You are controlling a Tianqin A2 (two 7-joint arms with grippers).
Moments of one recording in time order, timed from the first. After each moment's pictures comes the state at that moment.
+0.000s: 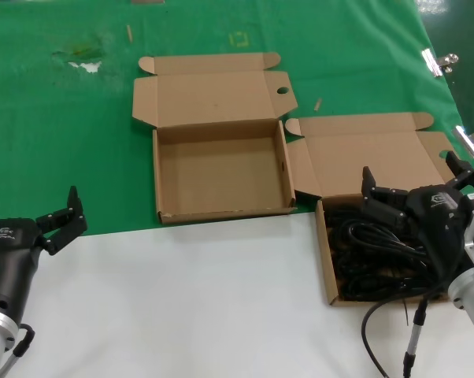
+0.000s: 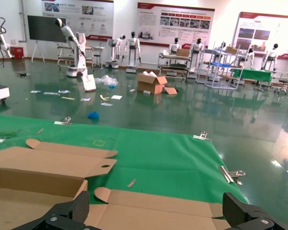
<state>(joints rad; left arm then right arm) 0.00 -0.30 1.60 -1.60 -1.80 0.00 0.00 0.00 0.32 -1.60 1.59 1.80 -0.02 -0.02</state>
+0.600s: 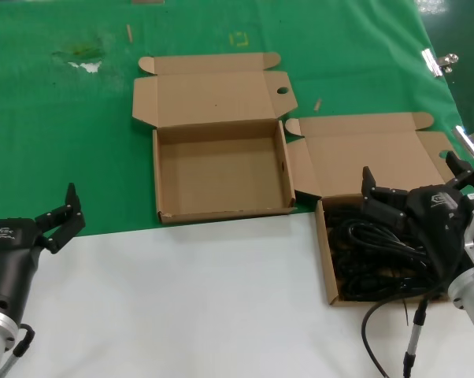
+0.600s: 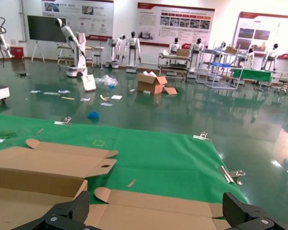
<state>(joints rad) 0.00 -0.30 1.60 -1.60 -1.80 0.00 0.00 0.00 0.32 -1.60 1.59 1.80 -0.02 -0.02</state>
